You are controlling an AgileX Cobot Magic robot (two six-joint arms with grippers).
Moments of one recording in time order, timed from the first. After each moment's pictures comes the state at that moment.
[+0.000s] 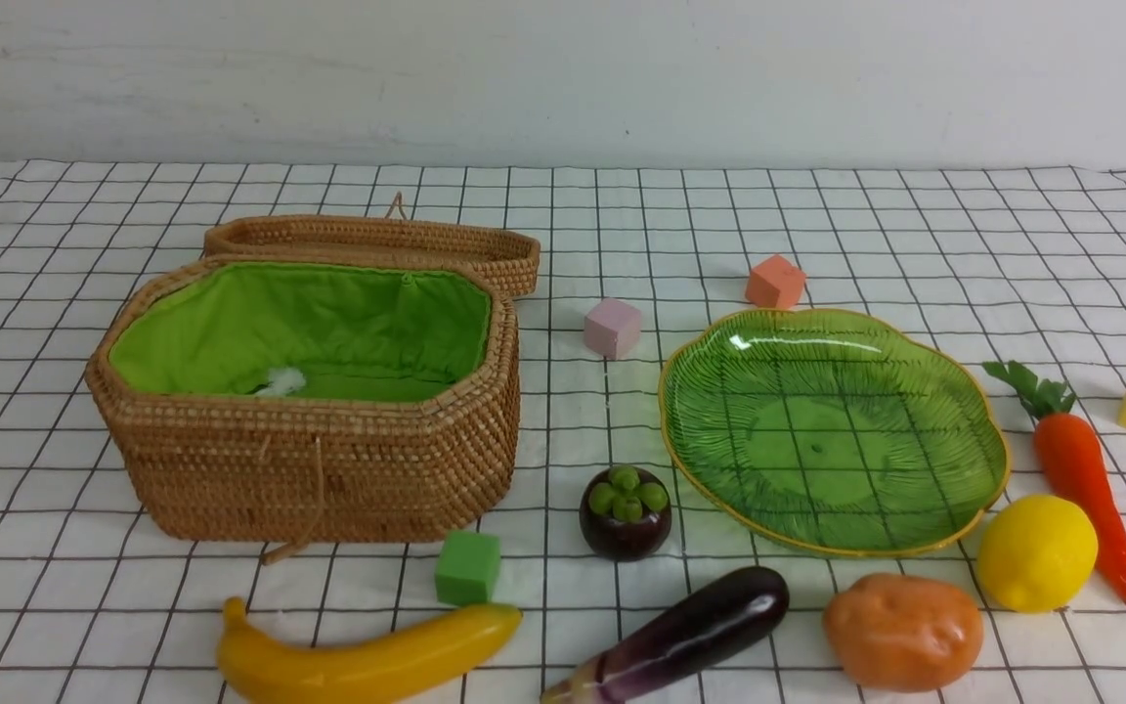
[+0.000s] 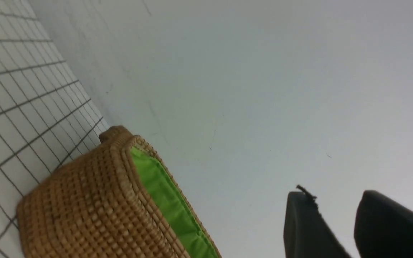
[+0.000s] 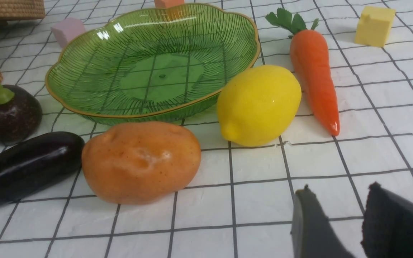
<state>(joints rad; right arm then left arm) 0.03 -0.01 0.01 0.09 0.39 0.04 -0.08 -0.01 0.03 -0.79 -0.25 -0.25</state>
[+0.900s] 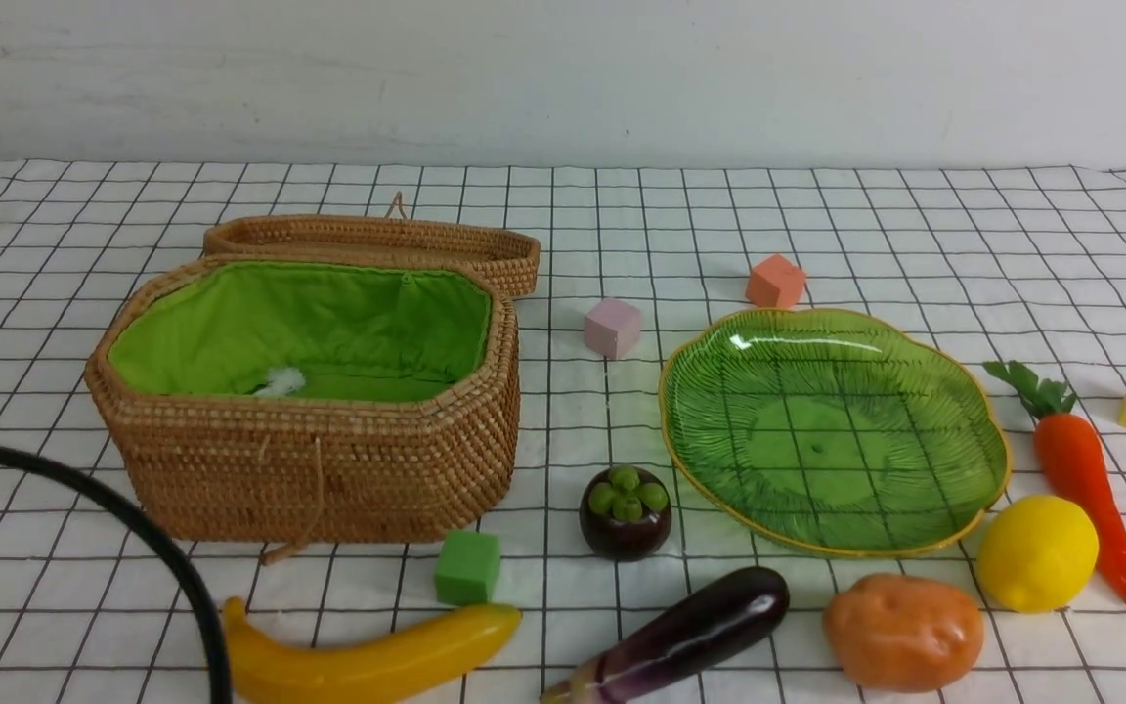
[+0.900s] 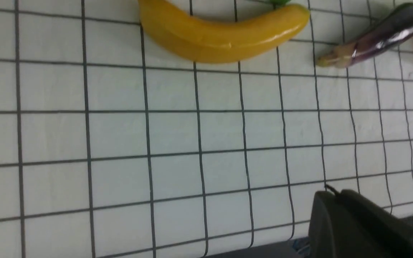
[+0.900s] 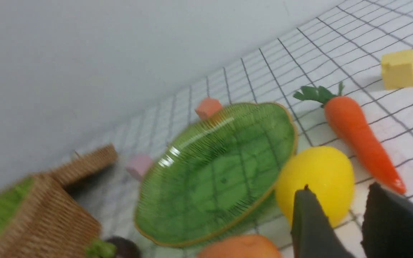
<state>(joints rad) 0.03 -0.01 0.02 0.21 0.13 0.39 -0.08 0.66 -0.70 -0.37 1.15 -0.07</state>
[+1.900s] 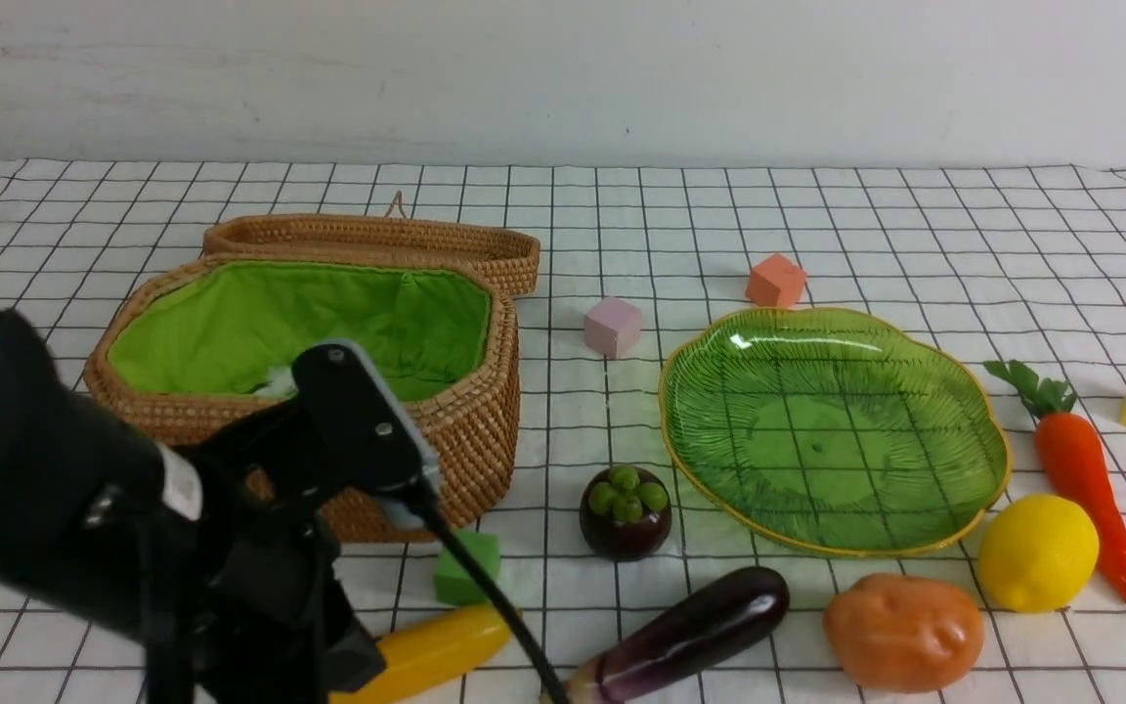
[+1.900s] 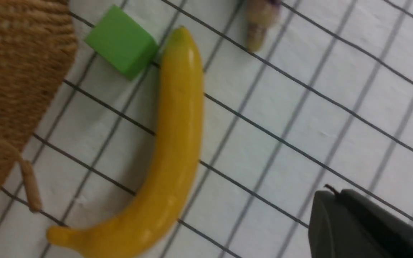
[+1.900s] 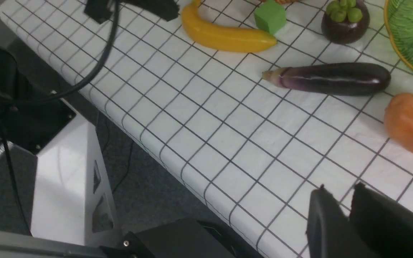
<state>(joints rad) 0.64 0.56 -1.00 0.29 1.23 -0.03 -0.55 1.27 -0.90 -0.22 0.85 0.58</state>
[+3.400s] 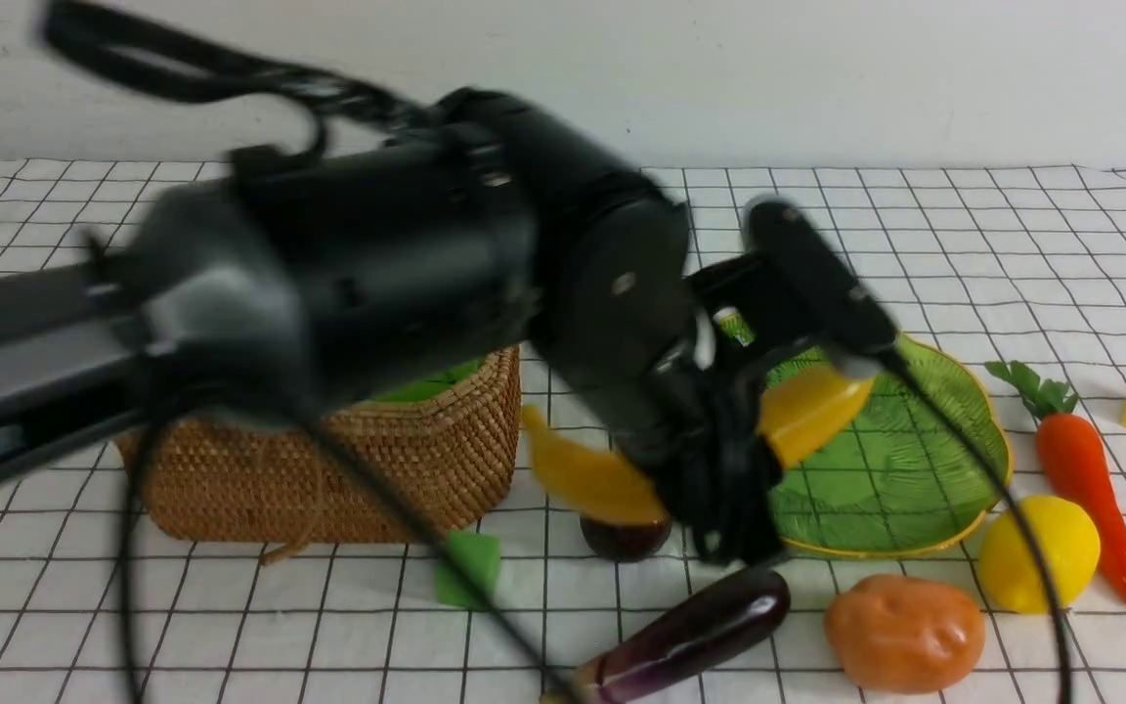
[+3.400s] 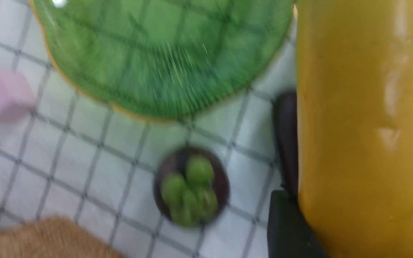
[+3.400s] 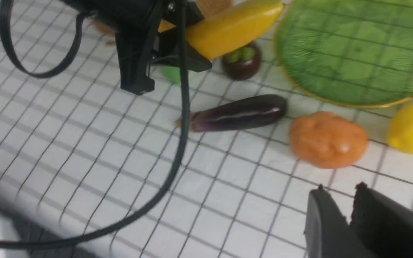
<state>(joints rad) 0.64 0.56 -1.00 -0.03 1.16 0.31 -0.87 1.79 -1.59 0.06 0.84 0.32</state>
